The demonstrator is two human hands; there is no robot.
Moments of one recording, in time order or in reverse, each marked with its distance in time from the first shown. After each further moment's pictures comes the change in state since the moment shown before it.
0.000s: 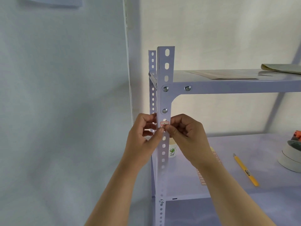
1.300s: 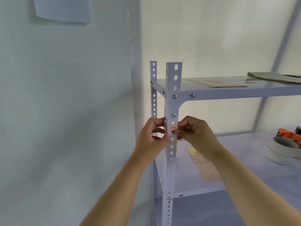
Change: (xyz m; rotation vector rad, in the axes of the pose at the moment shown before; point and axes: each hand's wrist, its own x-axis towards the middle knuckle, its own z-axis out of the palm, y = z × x) left_hand 0.006 0.007 -0.017 -0.060 -0.156 -0.100; right_hand 0.006 -0.007 -0.010 -0.038 -0.054 0.140
